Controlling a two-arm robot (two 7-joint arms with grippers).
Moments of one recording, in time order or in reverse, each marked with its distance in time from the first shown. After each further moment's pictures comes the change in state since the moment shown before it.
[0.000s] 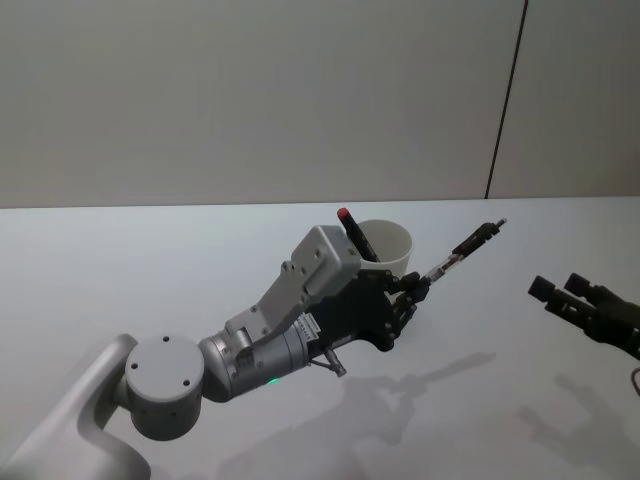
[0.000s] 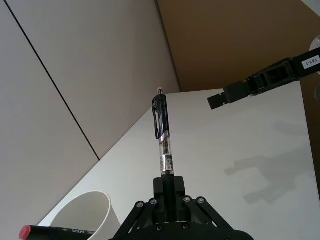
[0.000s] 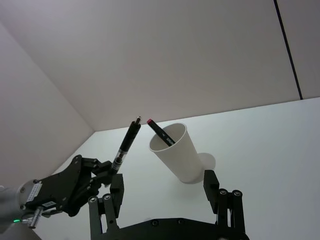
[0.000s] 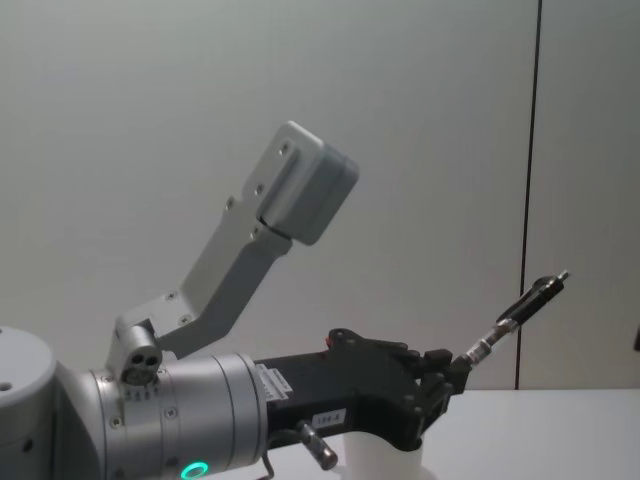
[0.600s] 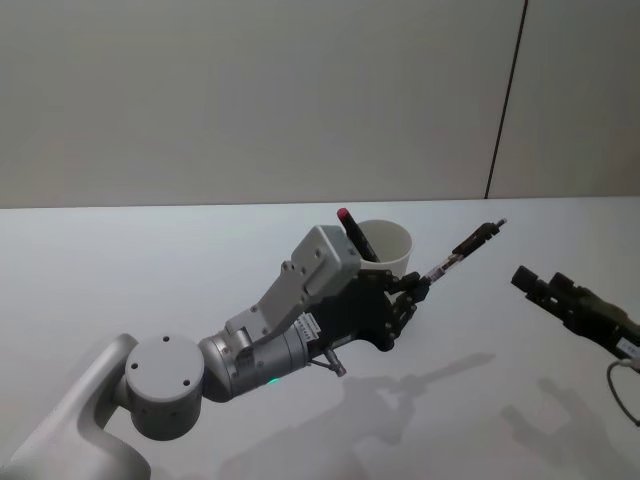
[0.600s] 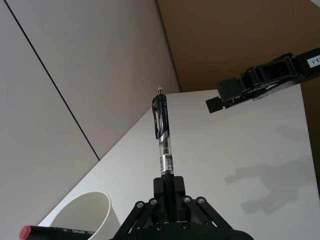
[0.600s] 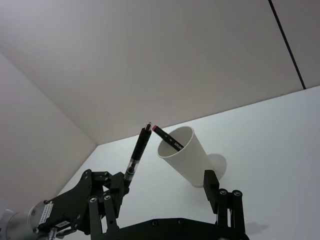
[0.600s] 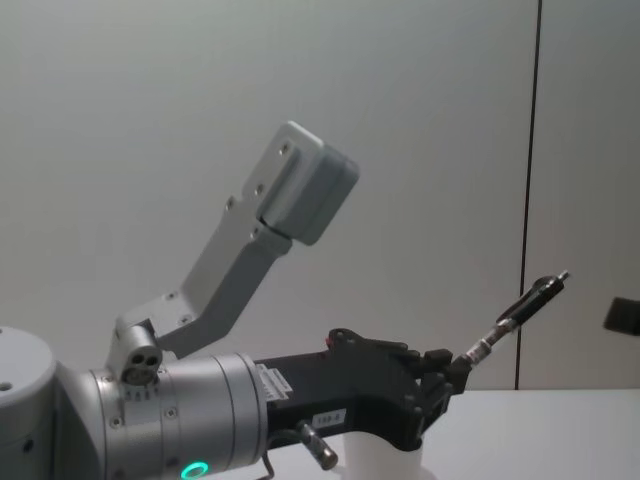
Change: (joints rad) left arm 0.000 0.000 0.000 0.000 0.000 0.000 0.000; right arm -0.041 -0.051 -0.035 -0.088 0.090 0.027 -0.155
